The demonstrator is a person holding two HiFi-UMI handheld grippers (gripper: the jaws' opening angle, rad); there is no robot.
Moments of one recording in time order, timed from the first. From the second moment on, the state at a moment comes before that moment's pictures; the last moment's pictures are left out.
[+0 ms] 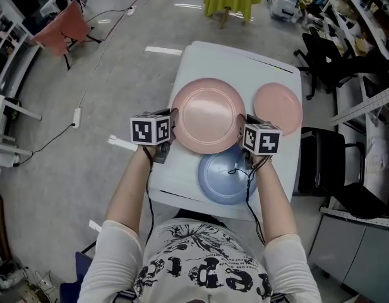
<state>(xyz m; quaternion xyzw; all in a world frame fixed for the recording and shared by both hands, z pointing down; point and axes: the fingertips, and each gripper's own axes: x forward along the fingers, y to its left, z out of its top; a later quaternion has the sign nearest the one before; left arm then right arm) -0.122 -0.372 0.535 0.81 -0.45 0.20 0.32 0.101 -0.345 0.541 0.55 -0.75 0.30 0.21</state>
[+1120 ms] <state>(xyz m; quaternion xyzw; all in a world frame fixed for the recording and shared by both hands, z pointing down) -0.055 -0.156 0.583 0.81 -0.41 0.23 0.35 0.166 -0.112 0.585 0.58 -0.71 0.36 0.19</state>
